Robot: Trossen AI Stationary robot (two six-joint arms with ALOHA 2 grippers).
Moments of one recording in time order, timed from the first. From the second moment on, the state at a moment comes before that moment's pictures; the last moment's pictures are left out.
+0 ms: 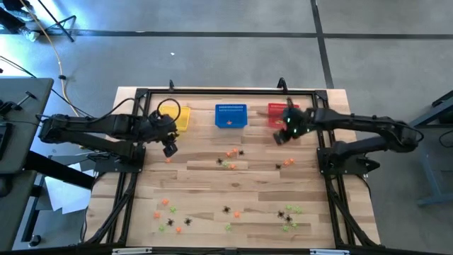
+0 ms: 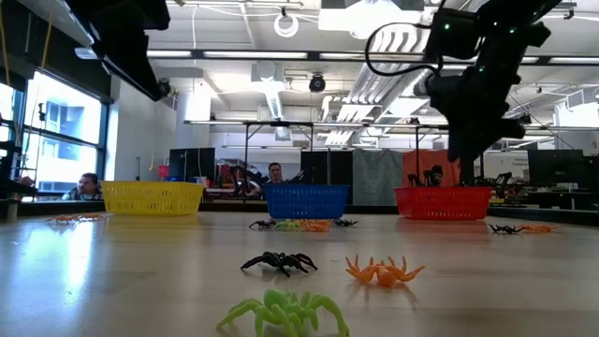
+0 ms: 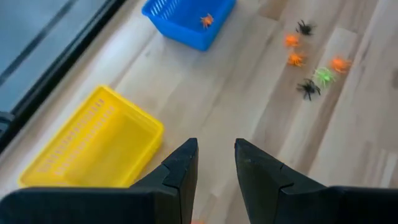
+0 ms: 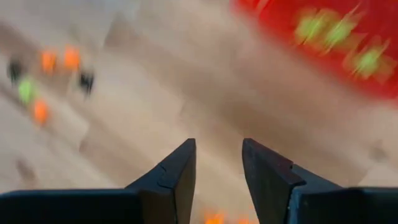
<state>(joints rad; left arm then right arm) -0.02 0.90 0.83 -0.89 -0.40 -0.37 -0.33 1.13 0.73 -0.76 -0.02 0.72</state>
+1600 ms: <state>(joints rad) -0.27 1.26 0.46 -0.76 -0.31 -0.80 0.11 1.16 0.73 -0.85 0.18 1.07</state>
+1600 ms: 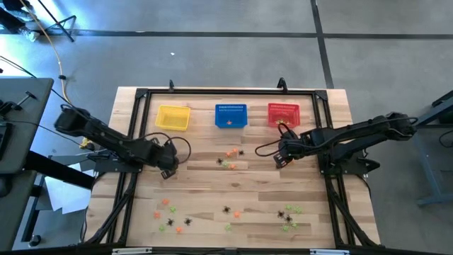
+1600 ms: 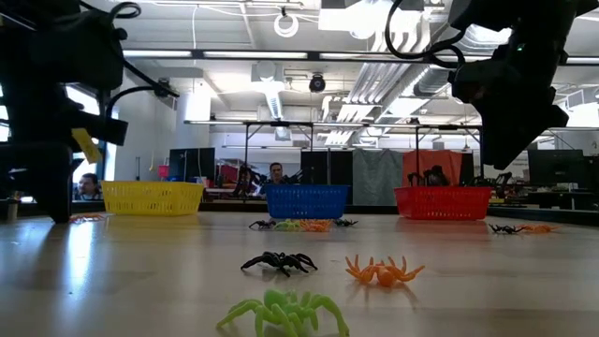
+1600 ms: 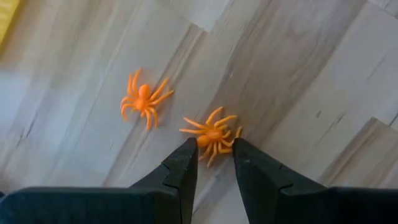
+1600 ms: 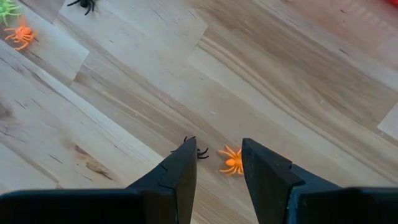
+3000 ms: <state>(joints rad) -0.28 1.29 0.72 -0.79 -0.24 -0.64 0.11 1.16 0.73 -0.85 0.24 1.02</state>
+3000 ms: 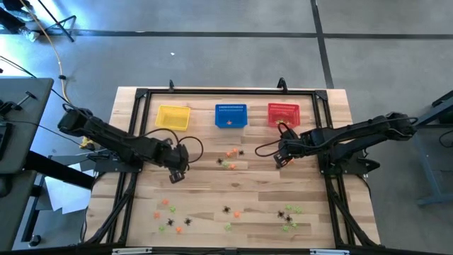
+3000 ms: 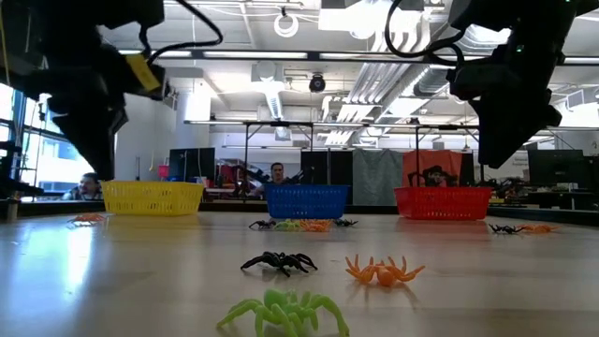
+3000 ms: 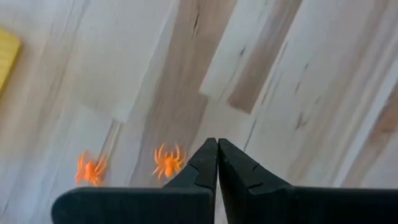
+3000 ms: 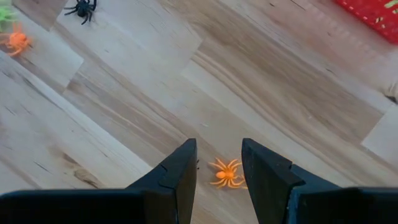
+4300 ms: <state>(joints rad) -0.25 1.29 0.45 -0.63 -0.31 -0.78 0.11 1.16 0.73 -0.82 0.24 1.01</state>
